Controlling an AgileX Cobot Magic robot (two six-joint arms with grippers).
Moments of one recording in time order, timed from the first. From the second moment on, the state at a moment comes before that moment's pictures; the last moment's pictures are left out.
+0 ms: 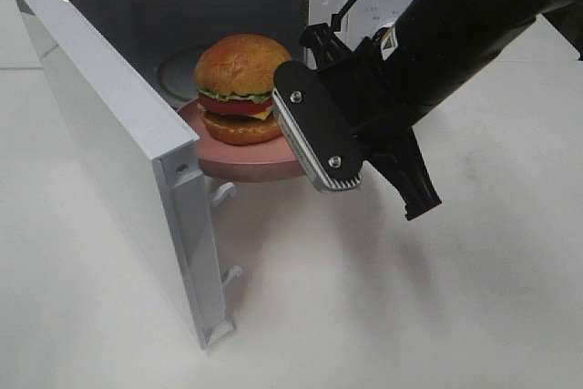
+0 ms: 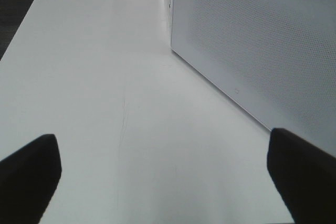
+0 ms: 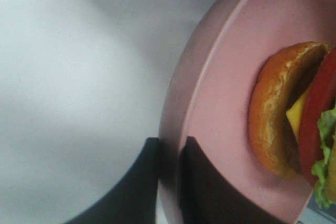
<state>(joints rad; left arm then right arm) 0.01 0.00 -0.50 -0.08 1.04 0.05 0.66 1.58 -1.05 0.11 0.54 -1.54</state>
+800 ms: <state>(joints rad) 0.01 0.00 -0.50 -0.08 1.04 0.05 0.68 1.24 -0.79 0.12 0.54 -1.54</state>
